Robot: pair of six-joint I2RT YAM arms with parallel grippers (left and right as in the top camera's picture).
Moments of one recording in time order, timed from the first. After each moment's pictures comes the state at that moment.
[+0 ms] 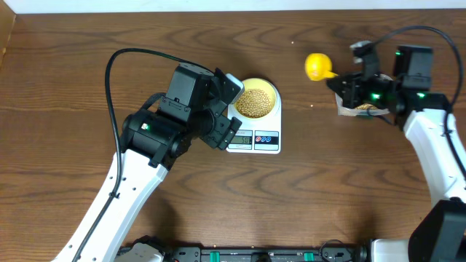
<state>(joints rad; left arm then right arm) -0.46 1.32 1.34 -0.97 0.13 0.20 -0.11 1.55 1.15 -0.49 -0.75 -0.09</state>
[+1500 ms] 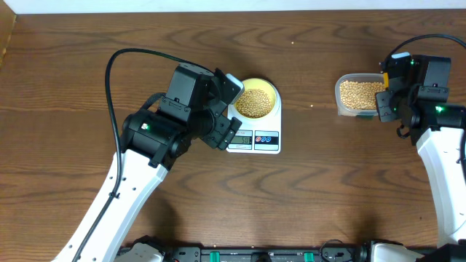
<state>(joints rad) -0.46 1.32 1.34 -0.97 0.13 0.20 -0.09 1.40 1.15 -0.68 0.09 -0.32</state>
